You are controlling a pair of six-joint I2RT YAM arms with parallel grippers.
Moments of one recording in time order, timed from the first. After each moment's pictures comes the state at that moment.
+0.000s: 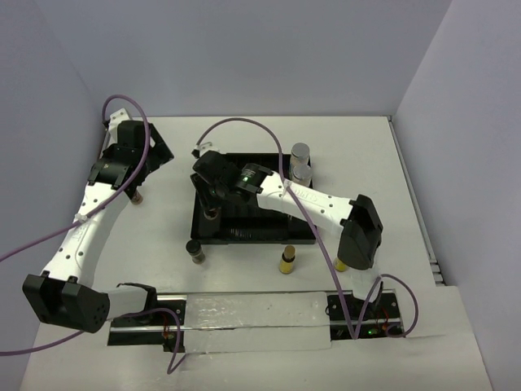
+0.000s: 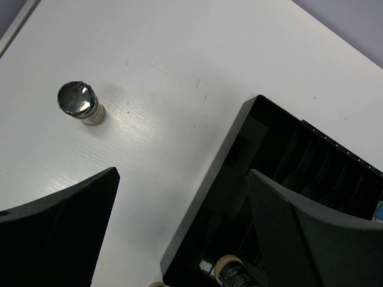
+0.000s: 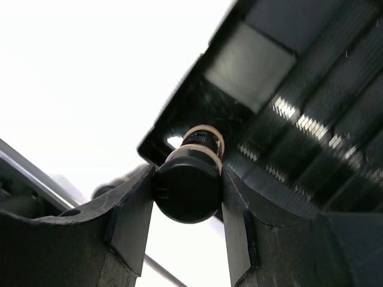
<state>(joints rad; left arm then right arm) -0.24 1.25 1.31 -0.73 -0.44 -0.60 1.05 1.91 1.79 -0.67 0.19 0.45</state>
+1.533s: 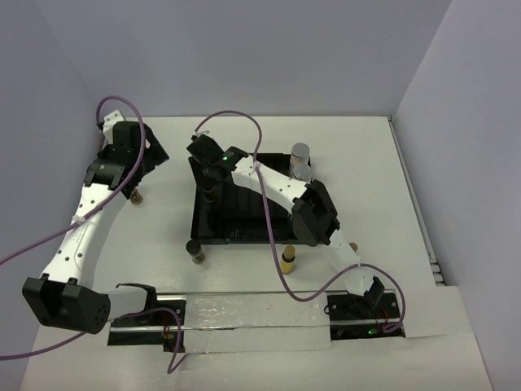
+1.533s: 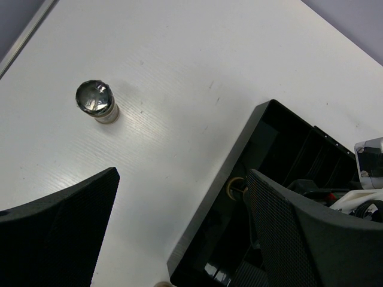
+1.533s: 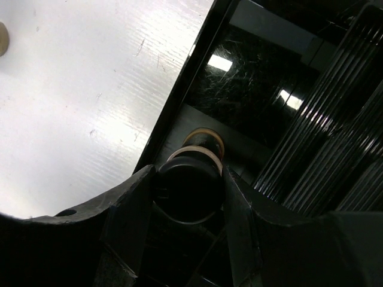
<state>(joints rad) -0.21 1.24 1.30 -0.75 -0.45 -0.60 0.90 2.37 2.23 -0.71 0.18 0.43</state>
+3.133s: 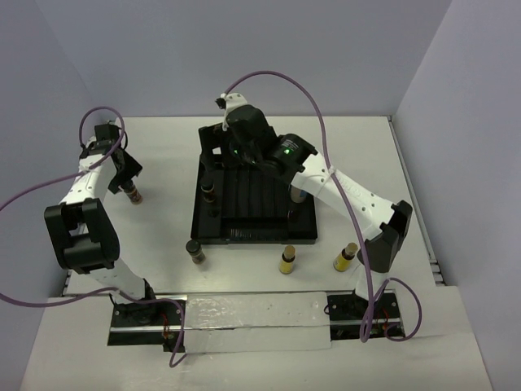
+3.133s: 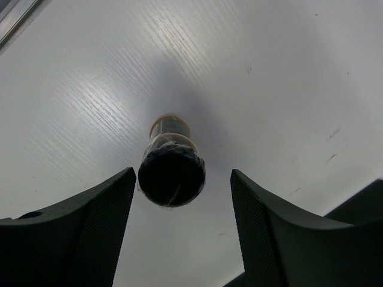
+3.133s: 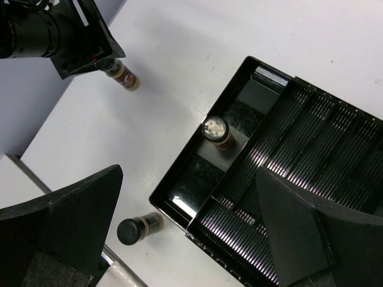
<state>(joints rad) 0.16 1.67 1.30 -0.68 -0.28 -0.62 0.91 1.76 1.95 -0.64 0.17 0.36</state>
